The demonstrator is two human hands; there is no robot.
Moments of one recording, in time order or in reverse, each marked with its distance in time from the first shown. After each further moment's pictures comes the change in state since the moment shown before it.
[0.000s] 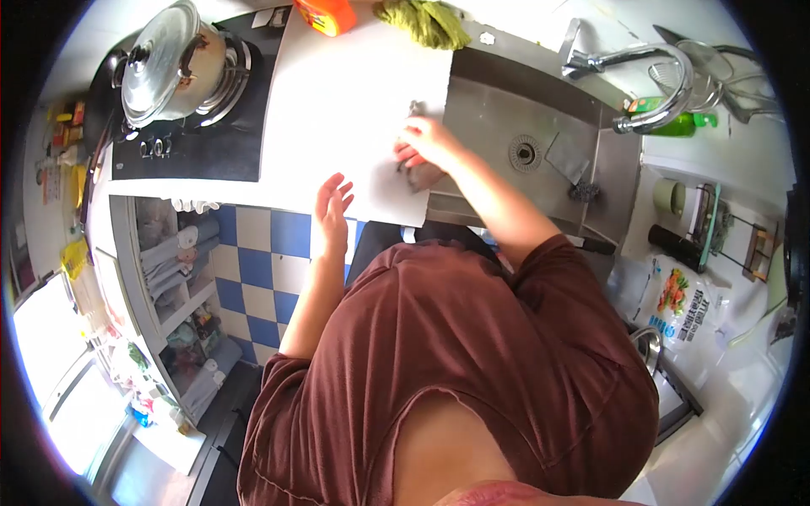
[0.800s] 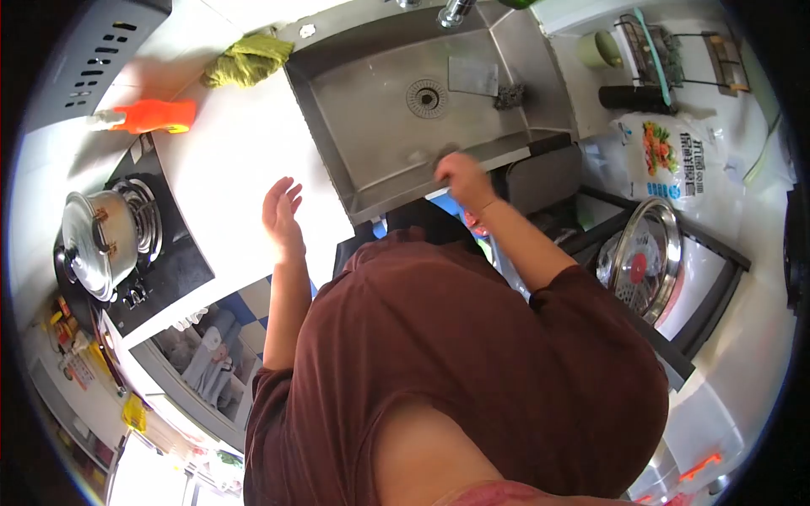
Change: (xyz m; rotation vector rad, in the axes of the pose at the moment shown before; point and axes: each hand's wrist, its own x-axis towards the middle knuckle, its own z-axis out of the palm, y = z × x) left_hand 0.040 0.016 0.088 0.232 -0.347 0.008; right_hand -0.190 0.180 -0.109 -0.691 0.797 -0.670
